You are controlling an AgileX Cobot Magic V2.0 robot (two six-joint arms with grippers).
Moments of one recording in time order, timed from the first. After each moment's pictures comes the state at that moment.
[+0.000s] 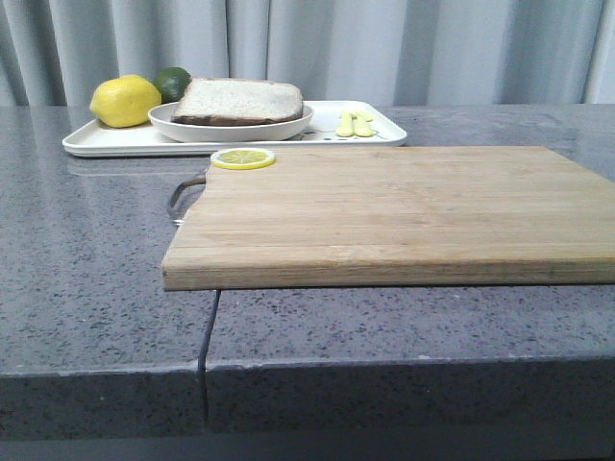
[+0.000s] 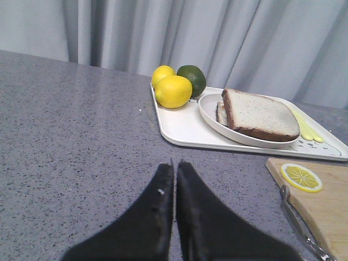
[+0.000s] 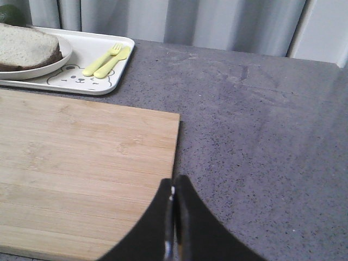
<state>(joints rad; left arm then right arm) -0.08 0.39 -0.29 -0.36 0.10 0.06 0.18 0.37 -0.44 -0.11 0.39 0.08</state>
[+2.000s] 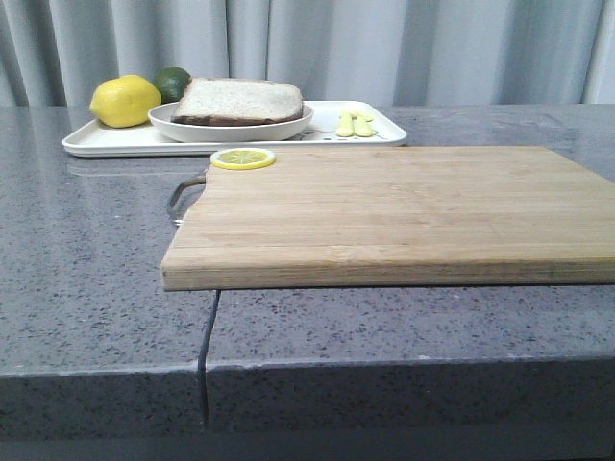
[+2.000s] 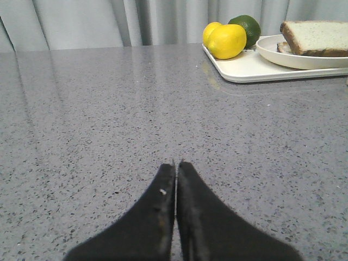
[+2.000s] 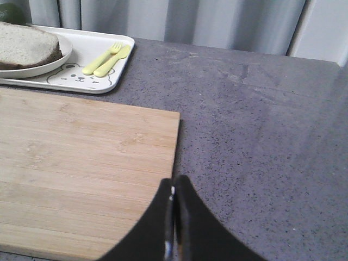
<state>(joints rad) 0.05 -0.01 0.00 -0.09 0.20 0.06 0.18 0.37 -0.44 -0.11 0.39 0.08</state>
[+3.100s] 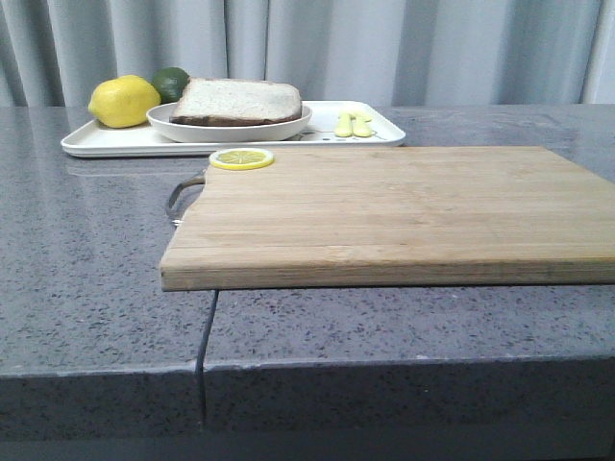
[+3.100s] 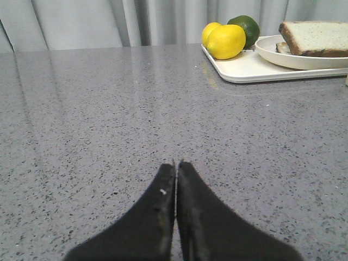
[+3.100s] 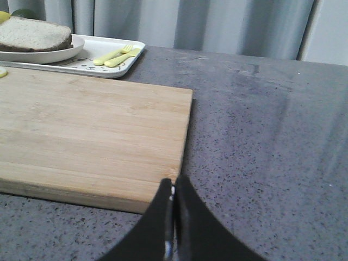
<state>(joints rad) 0.05 -0.01 0.00 -0.09 0.20 0.06 0.18 0.00 0.02 -0.09 0.13 0.07</state>
